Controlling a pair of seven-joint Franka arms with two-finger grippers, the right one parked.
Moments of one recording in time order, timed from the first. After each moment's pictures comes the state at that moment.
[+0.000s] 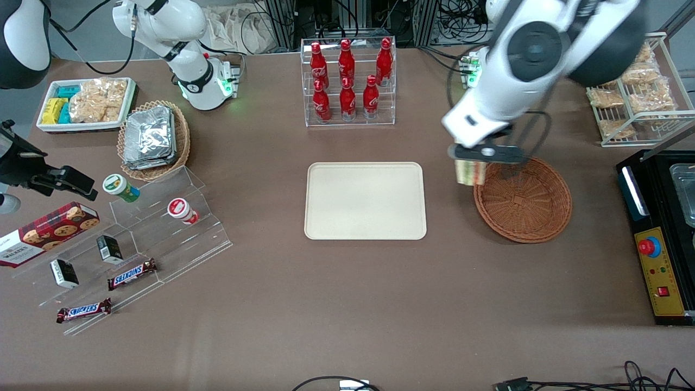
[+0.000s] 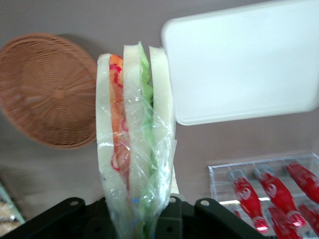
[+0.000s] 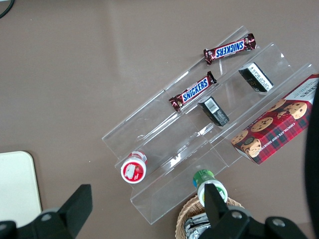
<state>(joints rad) -0.13 0.12 -0.45 -1.59 -0.02 1.44 -0.40</state>
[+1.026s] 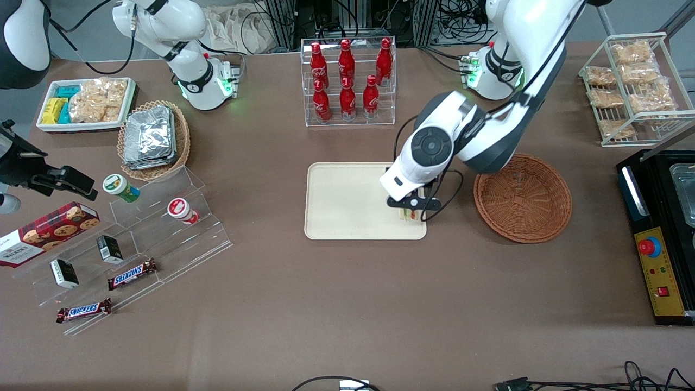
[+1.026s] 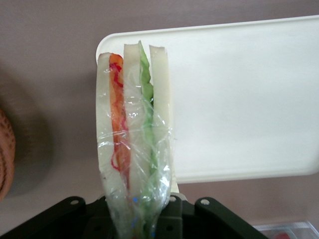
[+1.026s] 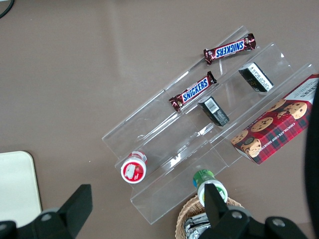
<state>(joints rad) -0.14 0.44 -0.55 -1.77 0.11 1.93 -0.62</state>
